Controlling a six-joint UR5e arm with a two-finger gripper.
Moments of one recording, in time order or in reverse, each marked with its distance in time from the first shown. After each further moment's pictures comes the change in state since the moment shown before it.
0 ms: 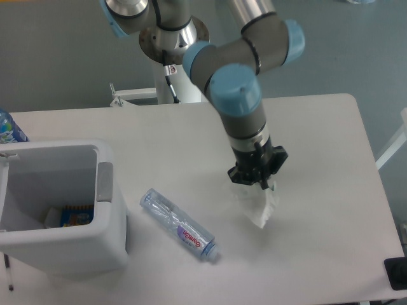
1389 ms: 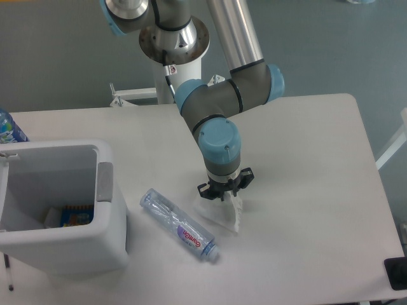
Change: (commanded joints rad) arm -0.077 -0.156 -0.222 0.009 0.090 0.021
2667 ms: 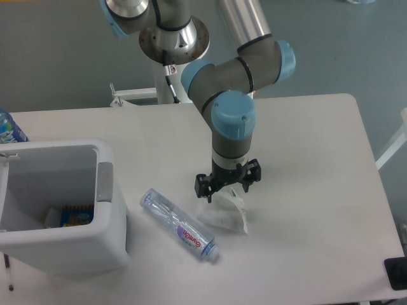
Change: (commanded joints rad) arm 0.026 0.051 0.017 -0.009 -0.181 0.043
